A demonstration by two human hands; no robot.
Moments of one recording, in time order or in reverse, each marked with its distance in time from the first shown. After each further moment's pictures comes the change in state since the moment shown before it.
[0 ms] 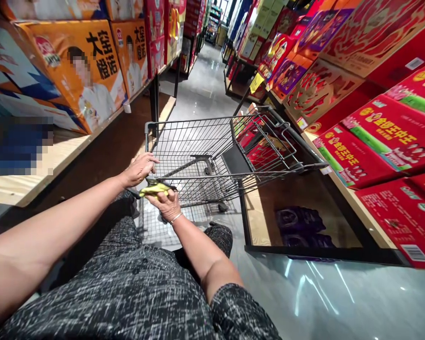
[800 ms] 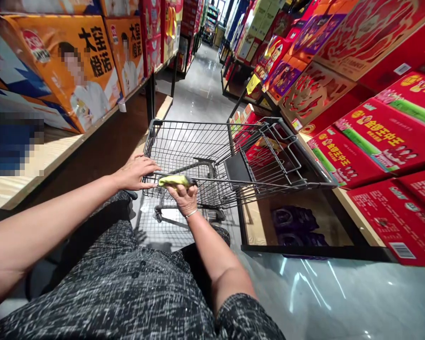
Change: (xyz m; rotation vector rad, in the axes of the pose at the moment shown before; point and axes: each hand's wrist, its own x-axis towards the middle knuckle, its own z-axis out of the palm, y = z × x) left_hand 0.007 0.029 -0.020 0.335 -0.202 0.245; right_hand -0.016 0.063 -0.048 -0.089 0.140 0.153
